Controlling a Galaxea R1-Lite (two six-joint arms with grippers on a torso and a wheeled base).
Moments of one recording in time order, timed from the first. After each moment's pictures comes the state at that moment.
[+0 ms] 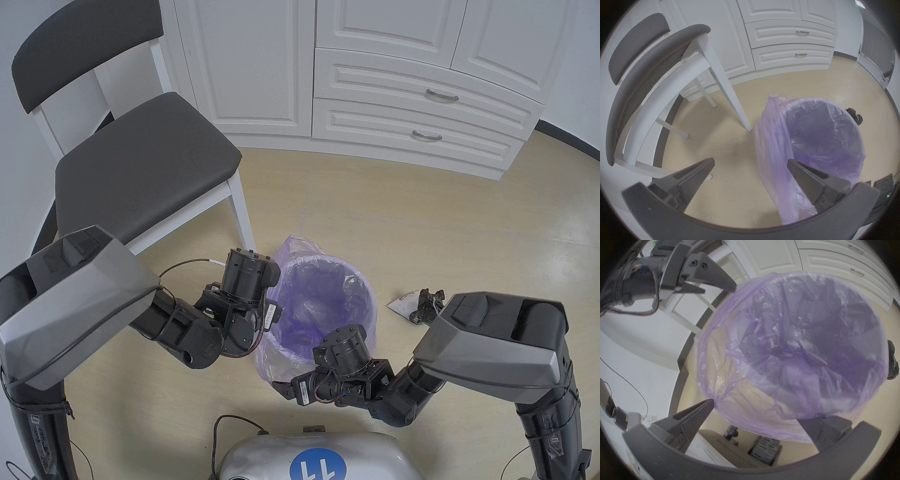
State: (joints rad) left arm -0.59 2.20 -1.12 -0.51 0.56 0.01; right arm 0.76 2.45 -1.06 -0.77 -0.01 0.29
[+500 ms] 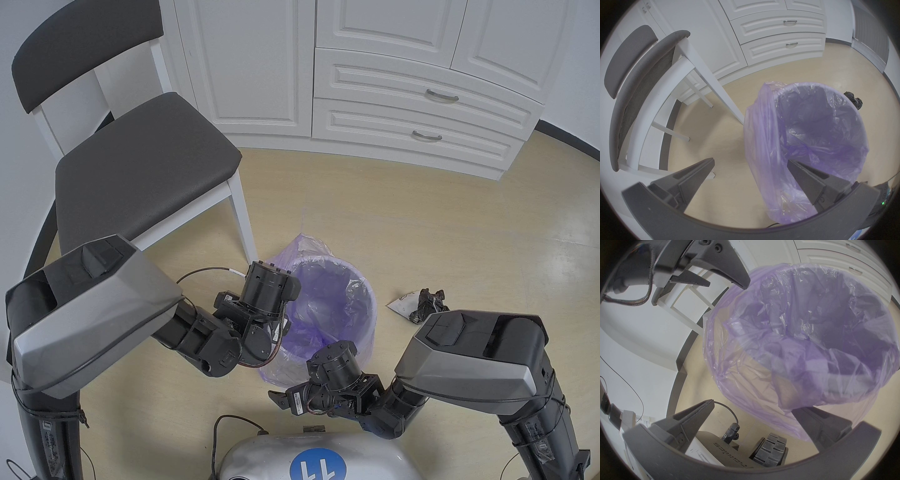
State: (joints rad) left arm -0.64 2.25 -1.16 -0.46 0.63 0.06; right arm 0.79 2.54 -1.07 -0.86 -0.04 0.31
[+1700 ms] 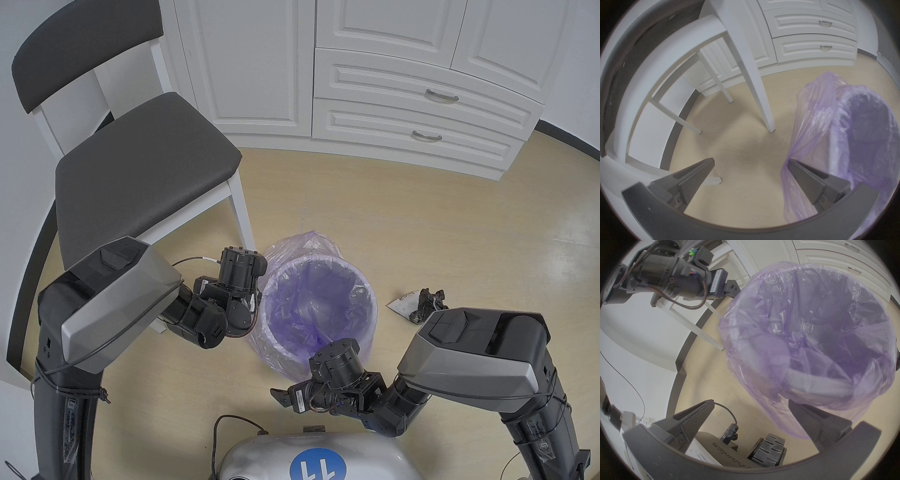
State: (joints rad) left arm -0.47 2.41 -1.34 -0.55 0.66 0.03; right arm 0.78 2.53 -1.07 -0.86 -0.04 0.30
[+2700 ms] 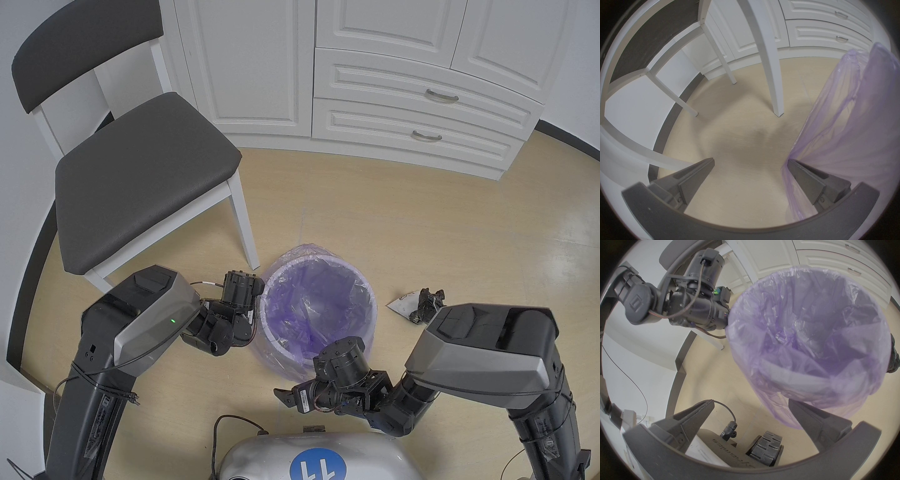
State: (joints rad) left arm -0.41 2.66 -1.53 -0.53 0.65 -0.10; right arm 0.78 2.50 -1.03 -0.86 -0.04 0.29
